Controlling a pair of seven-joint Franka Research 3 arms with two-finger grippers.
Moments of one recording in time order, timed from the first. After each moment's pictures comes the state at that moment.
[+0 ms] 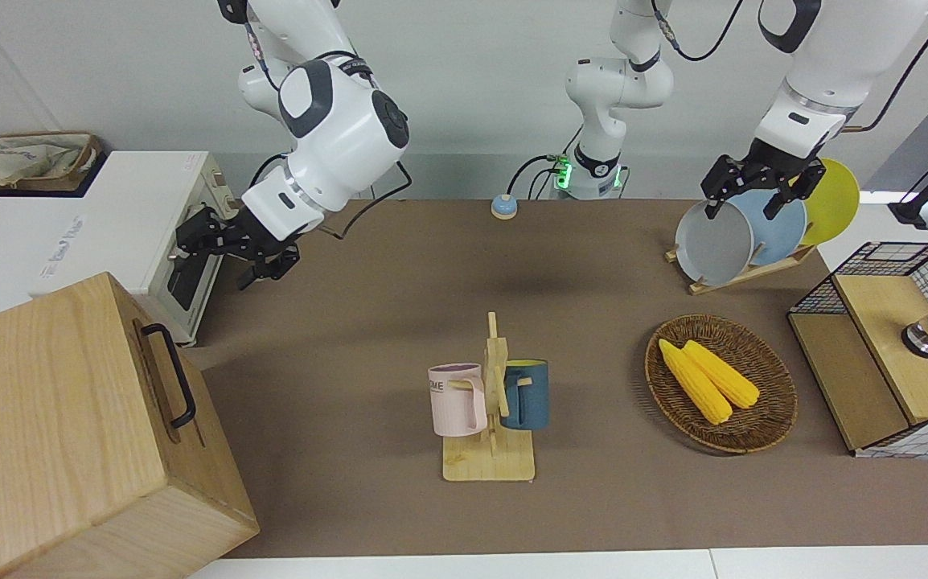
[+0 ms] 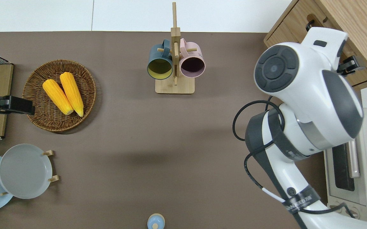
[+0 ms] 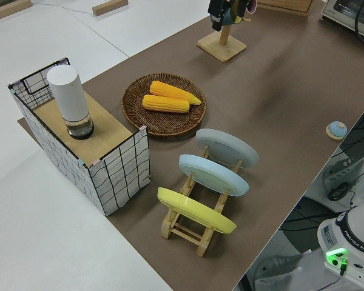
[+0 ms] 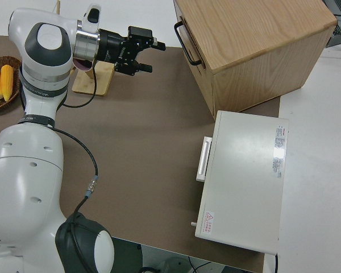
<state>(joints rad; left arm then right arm) -0.15 0.04 0.15 -1.49 -0.02 1.55 0.05 0.39 0.29 -0.06 -1.47 -0.95 1.63 0.12</state>
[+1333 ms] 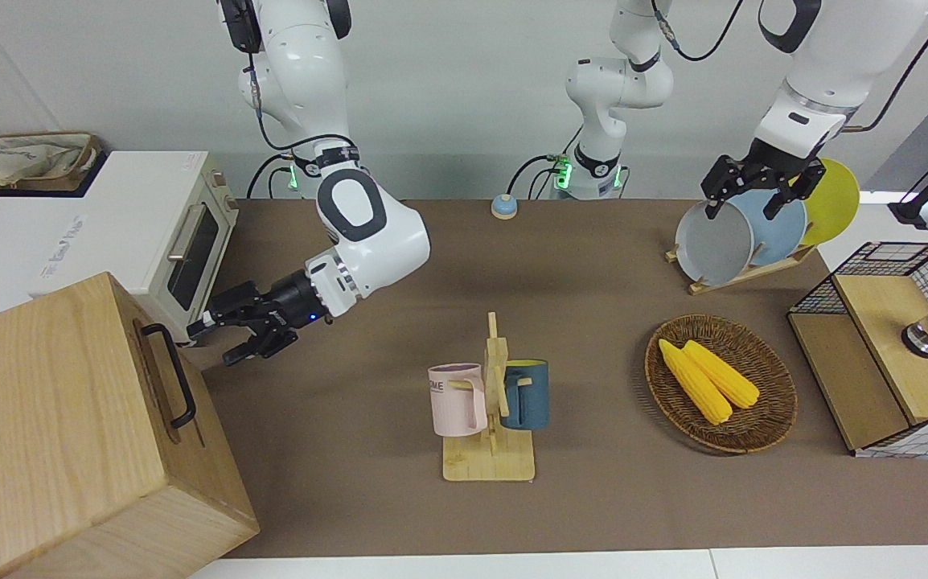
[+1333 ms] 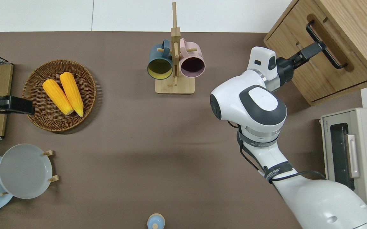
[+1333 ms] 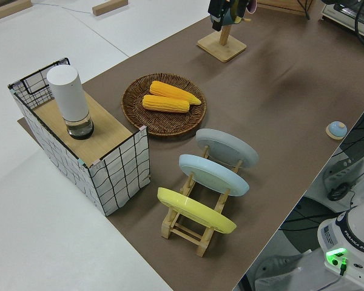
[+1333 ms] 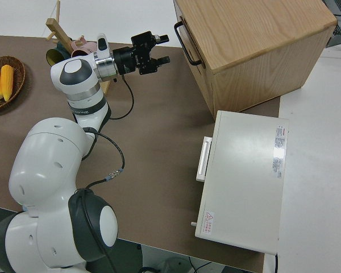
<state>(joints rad) -0.15 0.04 0.15 -1.49 -0.02 1.55 0.05 0.38 0.45 -0.06 -1.61 -1.50 1.78 0.46</state>
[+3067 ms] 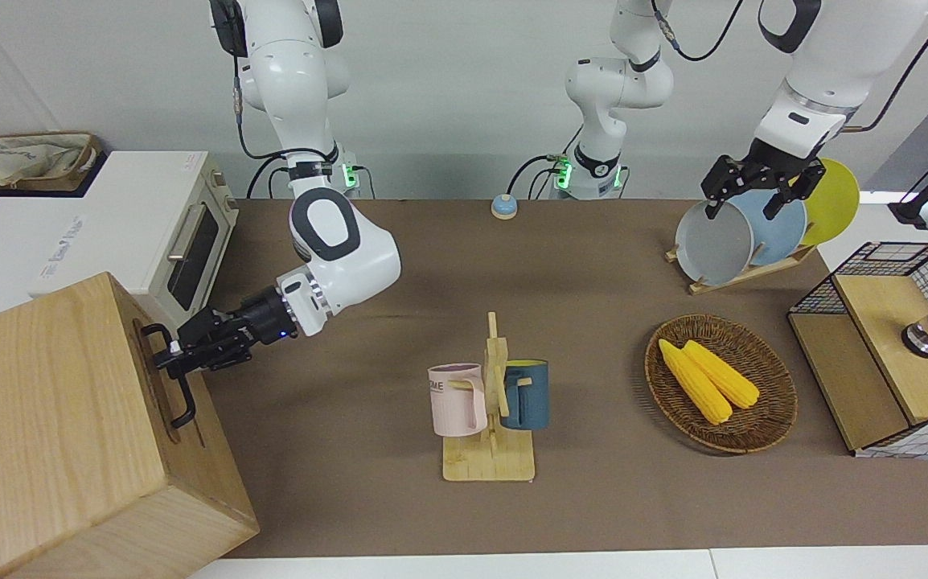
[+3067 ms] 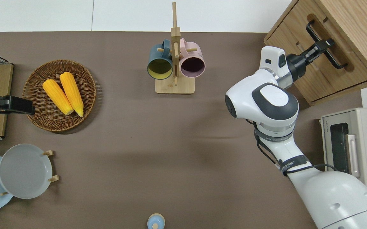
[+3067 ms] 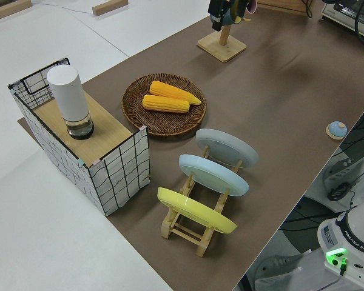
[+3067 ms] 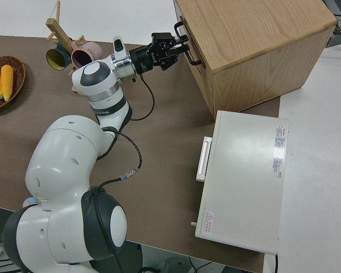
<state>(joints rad) -0.15 0.04 0.15 -1.49 -0.02 1.55 0.05 0.31 0.47 -0.06 -1.64 -1.66 1.84 0.46</state>
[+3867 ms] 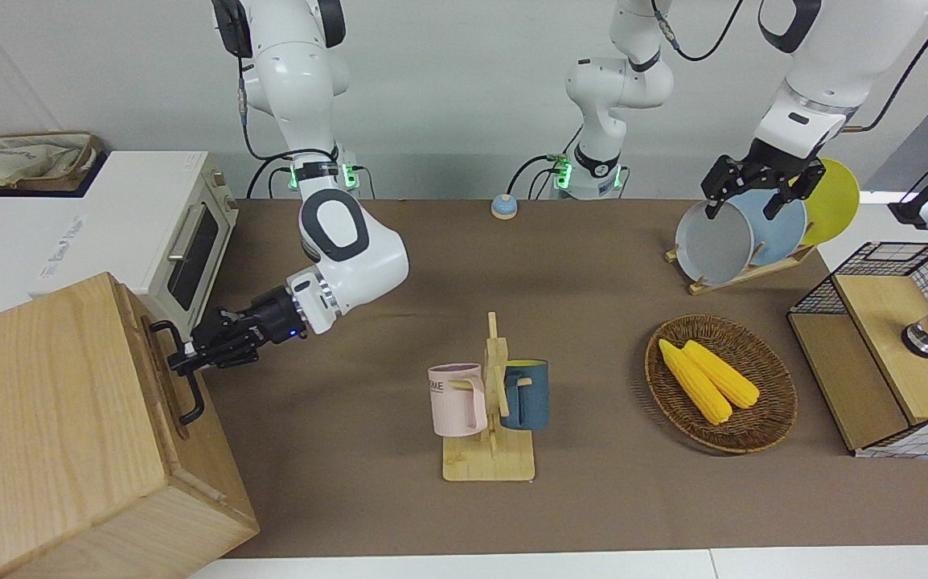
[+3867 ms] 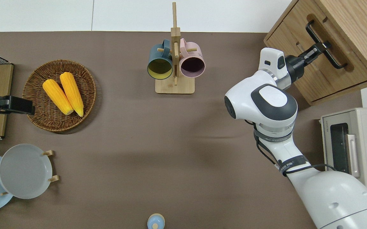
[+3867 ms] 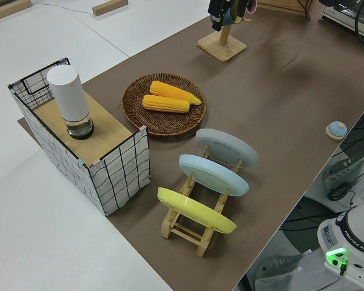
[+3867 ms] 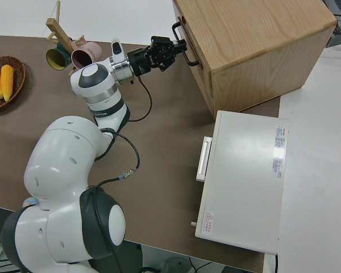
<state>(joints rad) -0.15 0.04 0.15 -1.49 -0.02 1.55 0.05 0.34 0.47 -0.06 -1.65 -1.64 1.80 0.51</state>
